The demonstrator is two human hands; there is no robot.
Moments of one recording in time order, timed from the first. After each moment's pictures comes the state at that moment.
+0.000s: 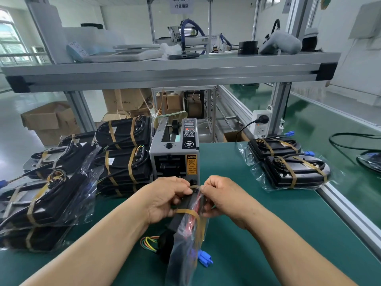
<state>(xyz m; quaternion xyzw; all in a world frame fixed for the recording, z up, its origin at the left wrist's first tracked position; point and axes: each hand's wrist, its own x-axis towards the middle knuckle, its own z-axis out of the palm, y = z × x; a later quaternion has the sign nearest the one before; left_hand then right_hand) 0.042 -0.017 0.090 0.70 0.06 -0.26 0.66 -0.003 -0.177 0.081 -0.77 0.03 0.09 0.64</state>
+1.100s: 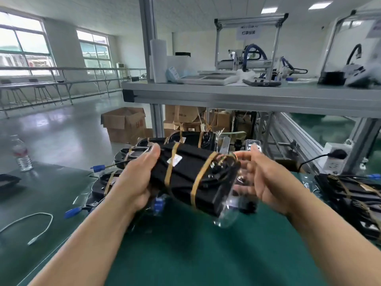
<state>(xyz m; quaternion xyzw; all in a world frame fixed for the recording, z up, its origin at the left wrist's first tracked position) 0.006 0.144 0.153 0.64 0.04 0.06 0.76 0.028 -0.117 0.163 -0.68 -0.07 0.11 0.72</state>
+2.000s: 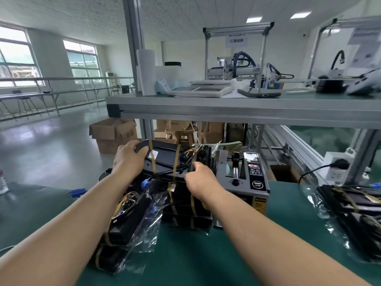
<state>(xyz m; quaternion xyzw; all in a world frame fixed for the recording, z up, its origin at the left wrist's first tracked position) 0.192 0.218 0.142 0.88 0.15 0.25 0.38 0.129 0.002 0.148 -0.84 -0.03 0.07 0.54</state>
